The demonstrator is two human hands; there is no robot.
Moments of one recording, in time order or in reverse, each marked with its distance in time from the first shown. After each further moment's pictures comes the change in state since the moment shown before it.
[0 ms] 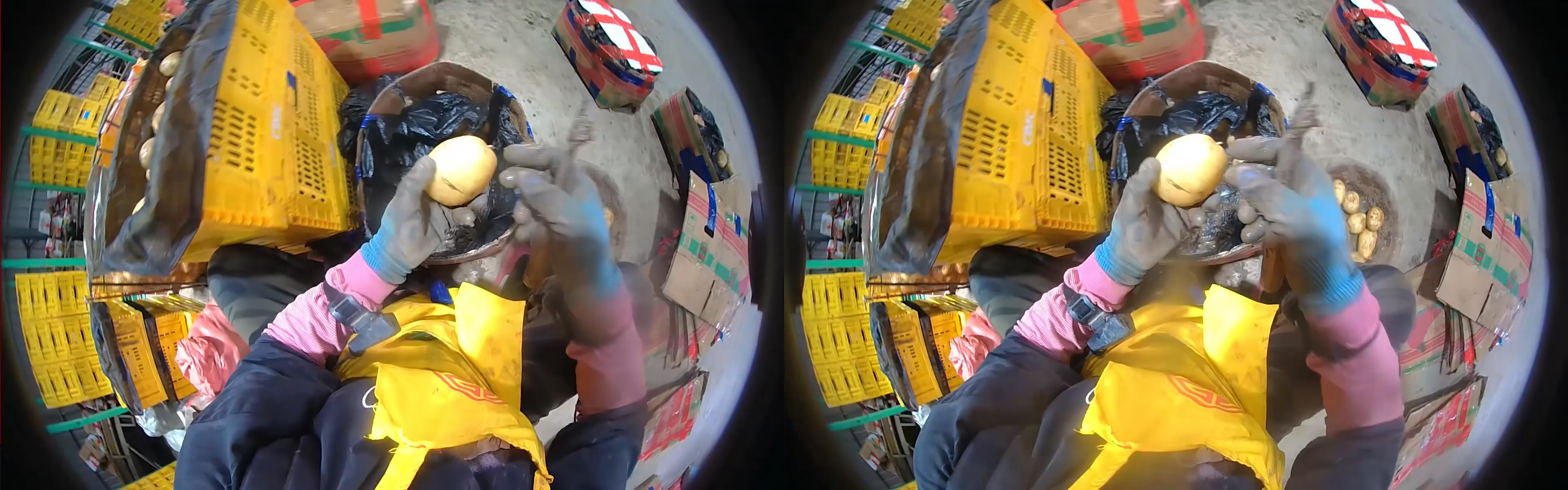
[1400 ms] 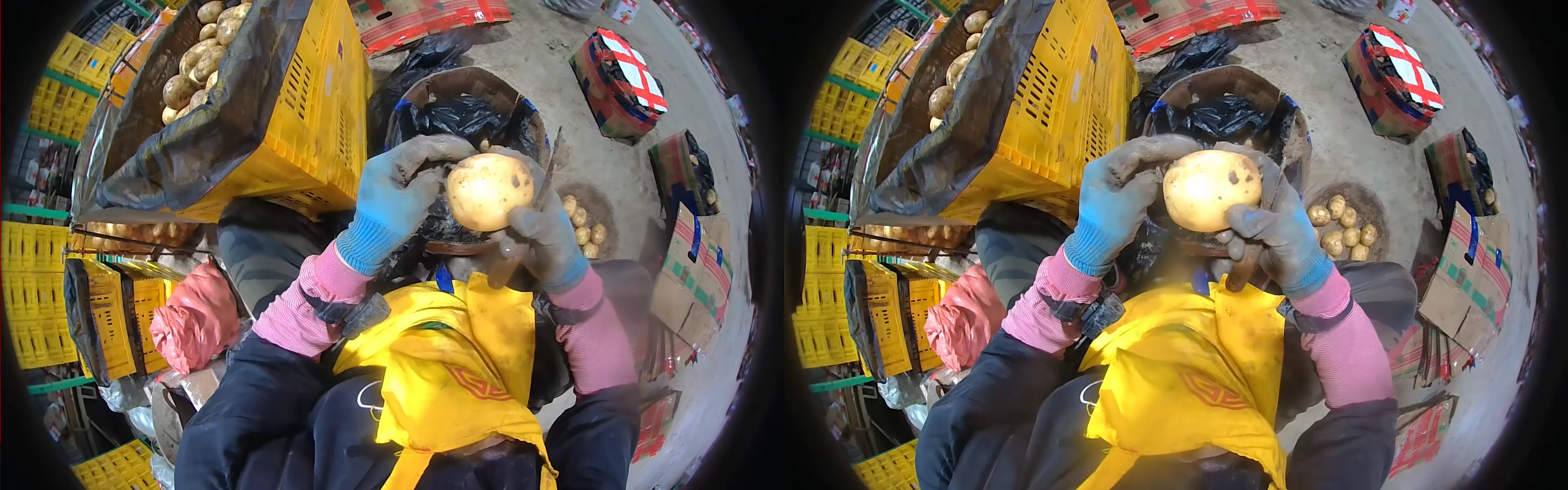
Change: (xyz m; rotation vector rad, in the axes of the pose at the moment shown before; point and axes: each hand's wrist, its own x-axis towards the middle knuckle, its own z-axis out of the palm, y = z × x) left_hand -0.069 0.077 -0.005 1.065 0.045 0.551; right_hand -0.016 0.043 0.055 0.298 -0.396 0.030
